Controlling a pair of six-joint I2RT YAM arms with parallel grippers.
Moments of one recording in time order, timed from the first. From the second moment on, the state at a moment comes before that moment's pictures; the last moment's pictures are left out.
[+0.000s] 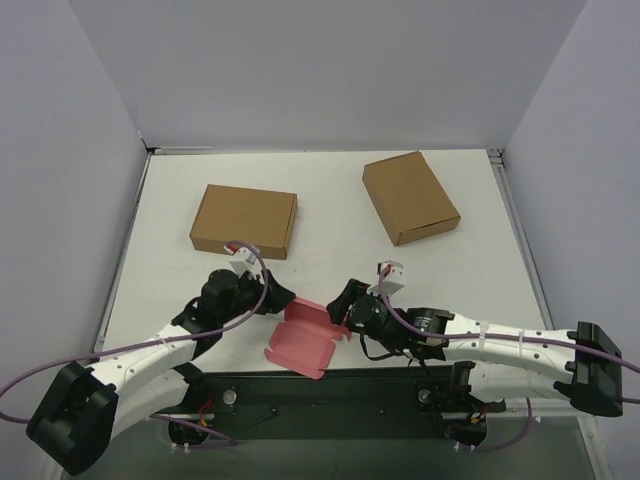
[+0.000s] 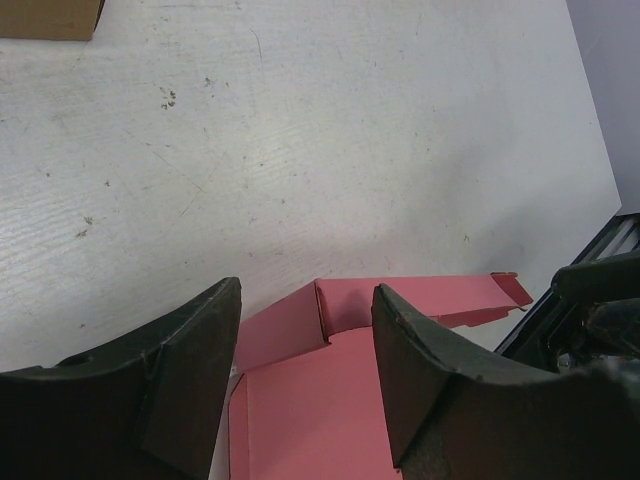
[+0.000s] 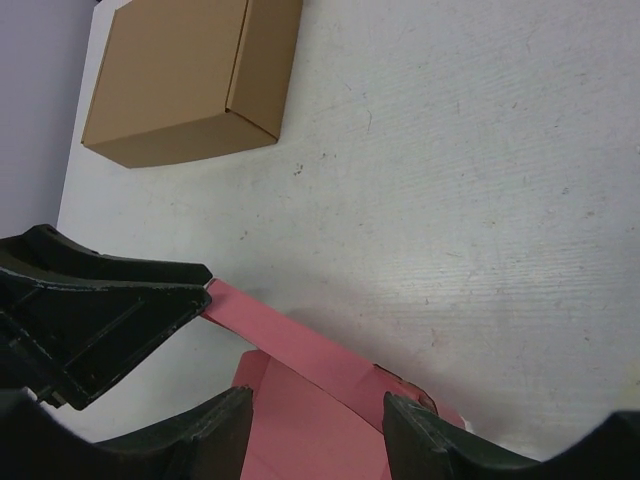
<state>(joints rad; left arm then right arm) -0.58 0.96 0.27 0.28 0.18 -0.65 1.22 1.07 0.63 -0.32 0.57 1.20</state>
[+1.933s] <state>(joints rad) -0.60 0.90 0.10 0.53 0.25 -0.64 1.14 1.26 0.49 0.09 0.54 1.36</state>
